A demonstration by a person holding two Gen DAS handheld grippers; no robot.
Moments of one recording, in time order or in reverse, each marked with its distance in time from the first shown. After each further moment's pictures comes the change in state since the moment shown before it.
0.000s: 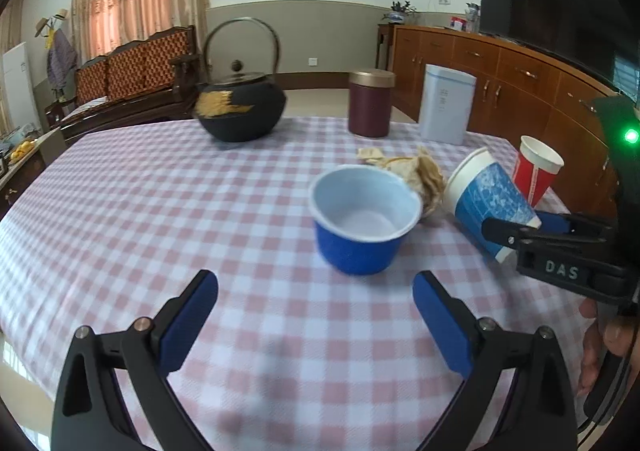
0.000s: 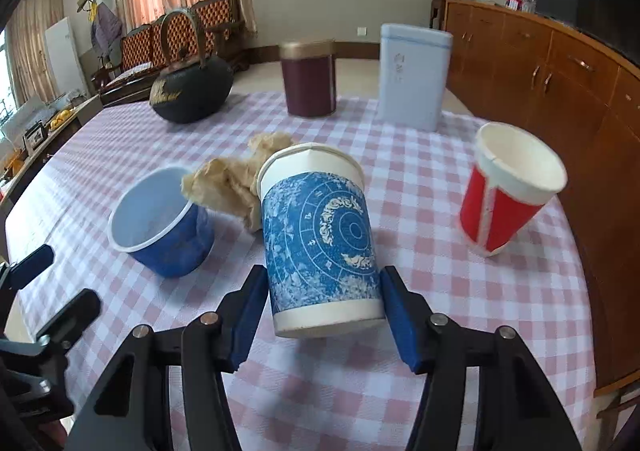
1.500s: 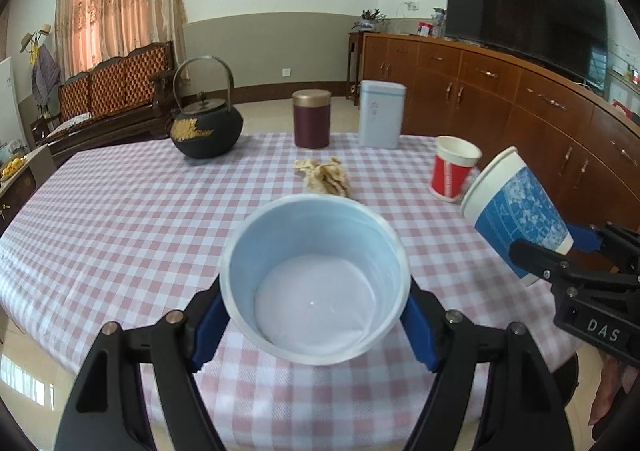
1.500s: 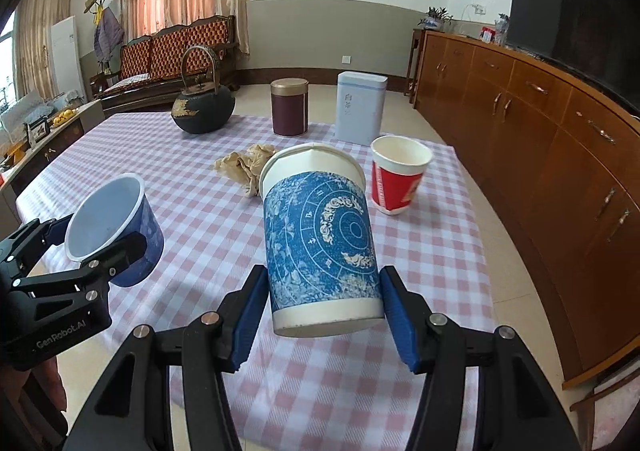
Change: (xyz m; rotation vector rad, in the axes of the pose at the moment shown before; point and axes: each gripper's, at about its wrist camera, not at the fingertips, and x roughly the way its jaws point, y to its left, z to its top) left arm -0.081 -0.051 -0.010 0.050 -0.032 -0.070; right arm -0.136 -0.018 -0.058 -0.027 -0.086 -0.074
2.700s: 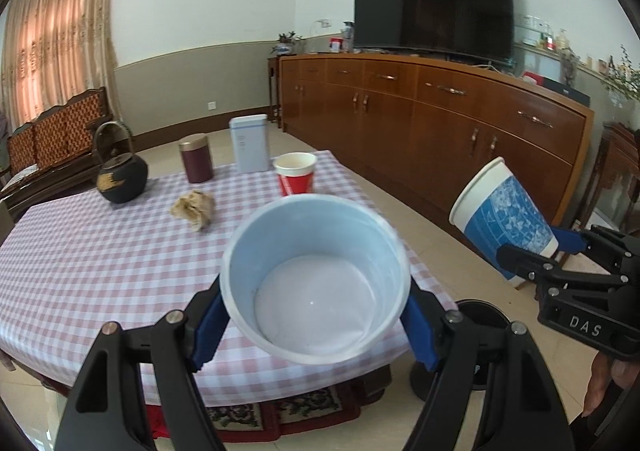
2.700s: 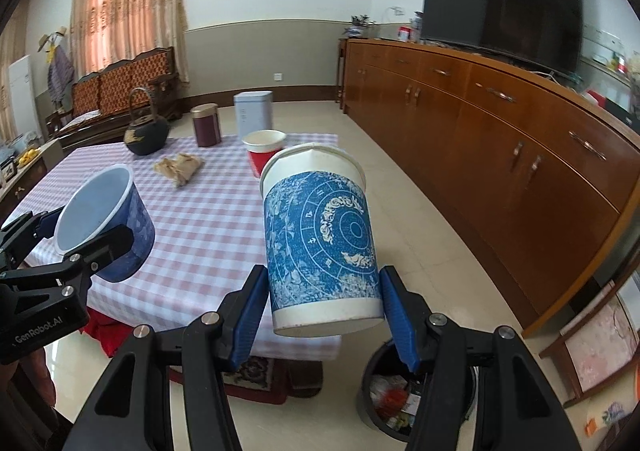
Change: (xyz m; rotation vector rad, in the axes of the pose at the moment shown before) left arm -0.083 -0.128 -0.025 0.160 -0.081 -0.207; right arm -0.137 -0.103 -0.086 0.152 -0.055 -0.183
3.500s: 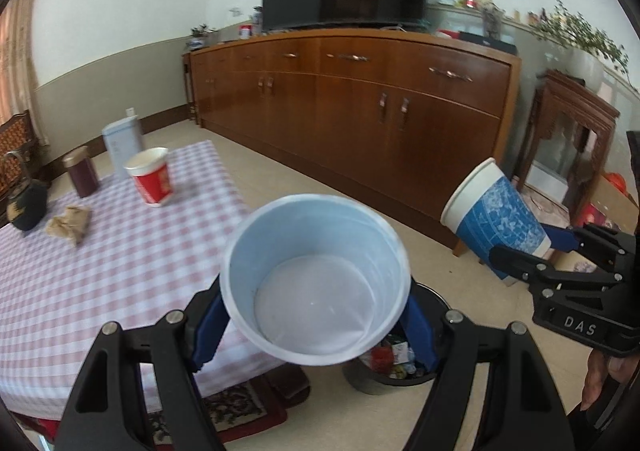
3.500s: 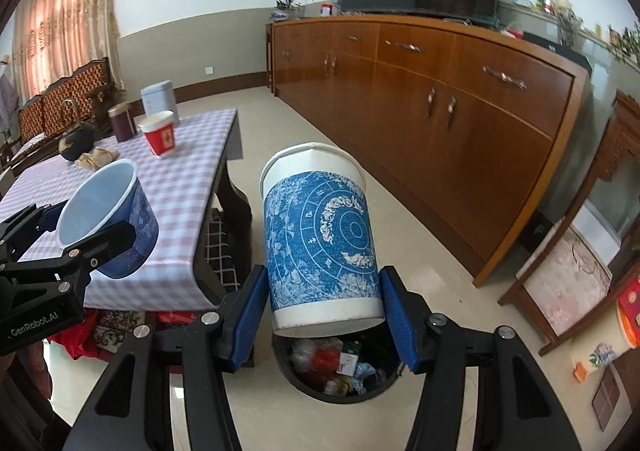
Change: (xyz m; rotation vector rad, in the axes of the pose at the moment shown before) left arm 0.035 -0.134 -0.014 0.148 0.058 -0.238; right arm -0.026 -0.129 -0.070 0.145 0.063 -0.169
